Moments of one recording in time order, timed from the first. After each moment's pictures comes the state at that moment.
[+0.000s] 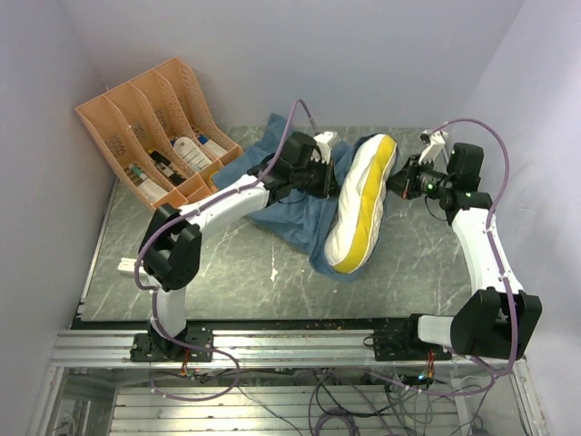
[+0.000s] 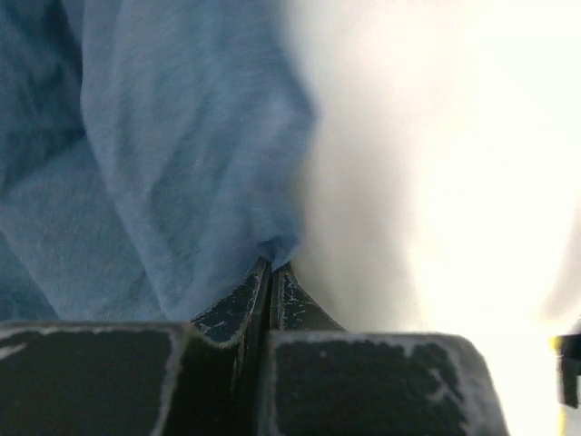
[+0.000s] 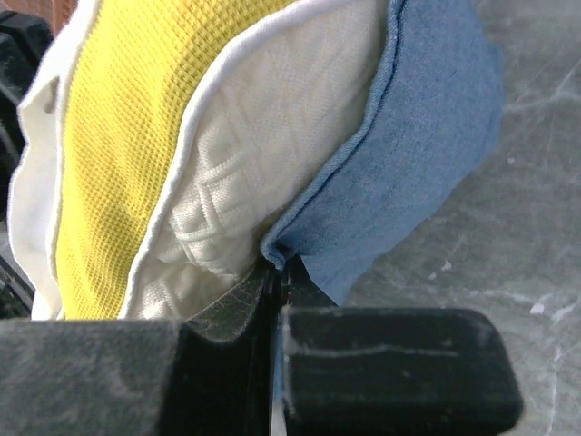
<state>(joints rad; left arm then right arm) -0.76 1.89 1.55 -0.15 0.33 -0.41 -0.12 1.26 1.07 -0.37 -0.75 0.01</state>
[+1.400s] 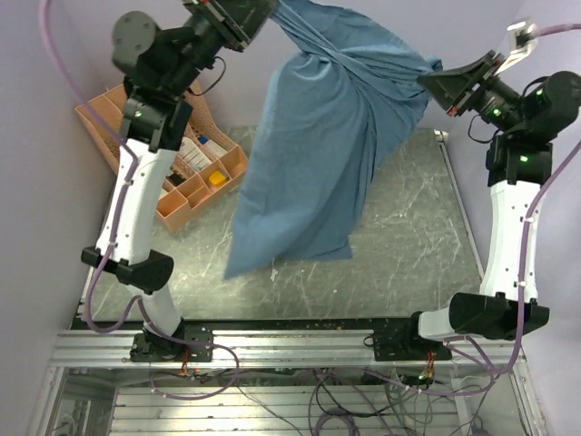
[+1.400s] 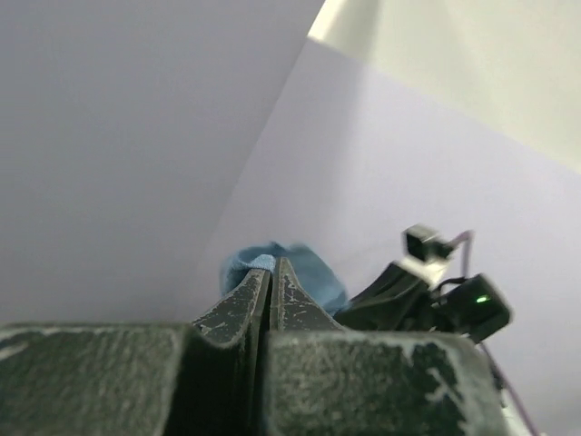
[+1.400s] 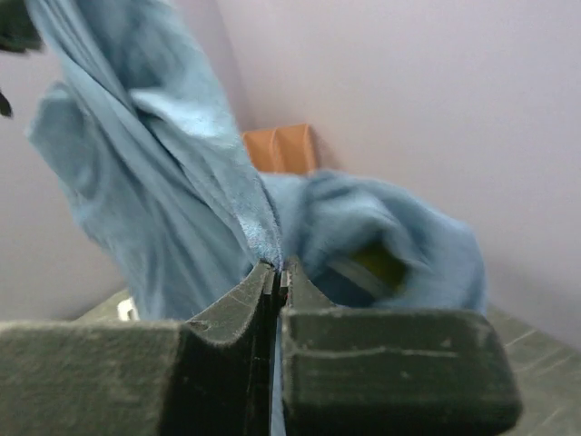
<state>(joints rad) -0.42 1.79 2.46 -0.16 0.36 -0.75 -0.20 1.40 1.84 -0.05 -1.00 0.49</state>
